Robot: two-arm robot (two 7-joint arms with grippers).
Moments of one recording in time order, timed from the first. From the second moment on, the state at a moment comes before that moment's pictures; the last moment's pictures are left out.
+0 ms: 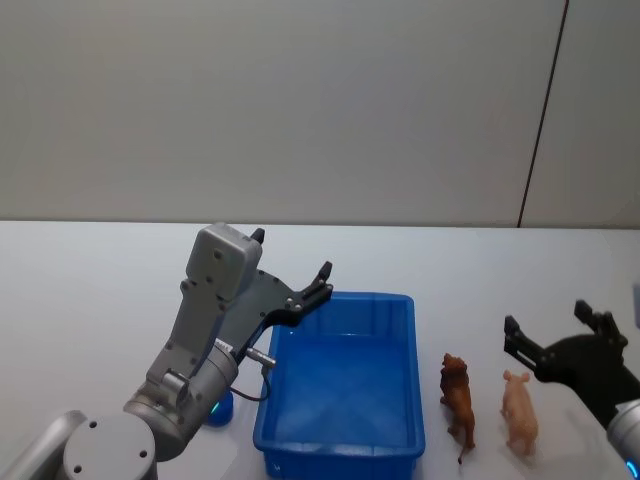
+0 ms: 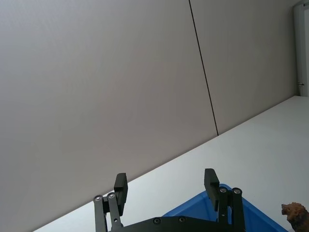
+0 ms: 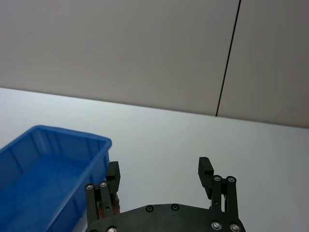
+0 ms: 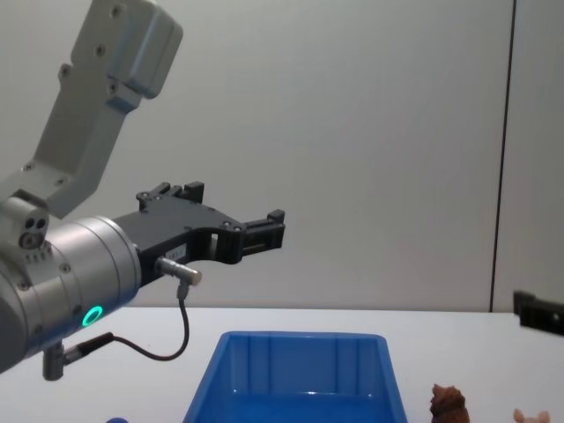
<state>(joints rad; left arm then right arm) -0.24 0.38 0.45 -1.63 -0.20 0.01 -0.01 -0.04 0.33 -0.22 -1.75 0.29 0.16 -0.03</state>
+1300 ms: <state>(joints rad) -0.24 0.38 0.45 -1.63 -0.20 0.01 -0.01 -0.07 0.24 -0.28 -1.66 0.16 0.33 -0.18</state>
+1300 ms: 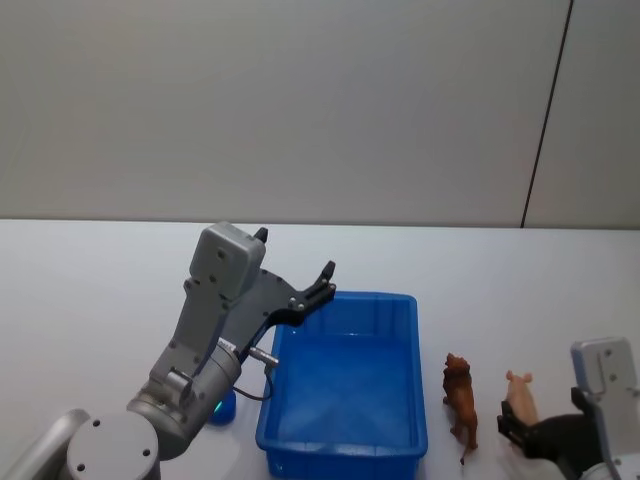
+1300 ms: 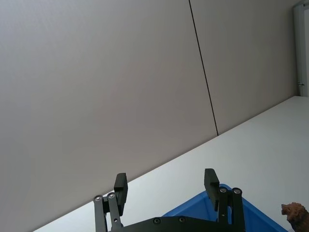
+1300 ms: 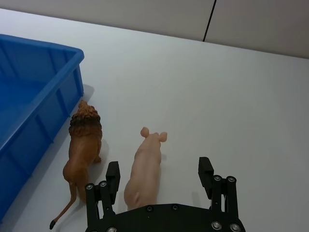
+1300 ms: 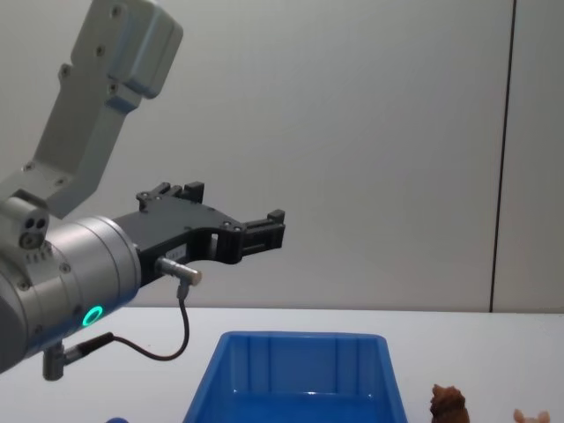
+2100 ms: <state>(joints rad) -0.24 0.38 0.45 -1.63 -0.20 0.01 -0.01 -0.03 0.19 -0.28 -1.56 0.16 0.32 -0.18</state>
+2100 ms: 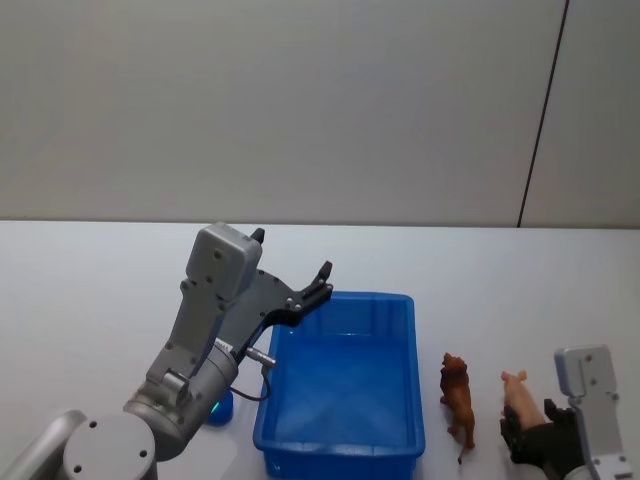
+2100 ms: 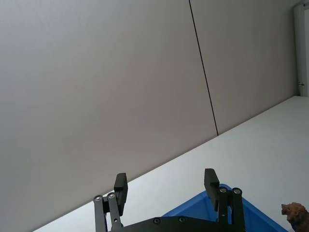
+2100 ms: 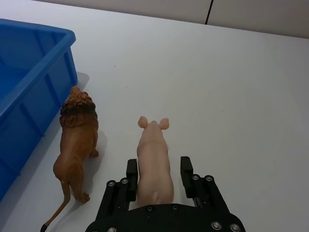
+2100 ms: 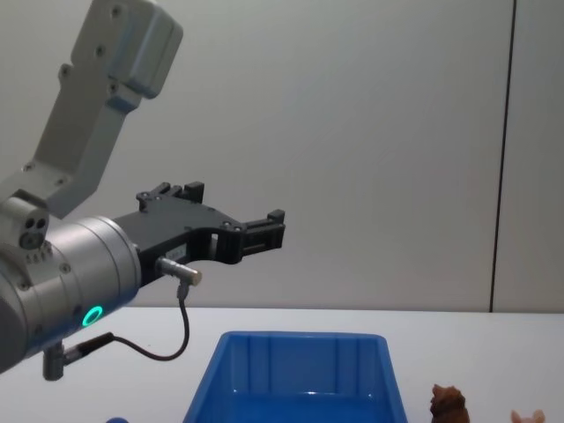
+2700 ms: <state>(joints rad) -0.24 0.38 0.45 -1.63 -0.20 0.01 -0.01 -0.03 0.18 -0.27 -1.61 0.12 0.29 -0.17</state>
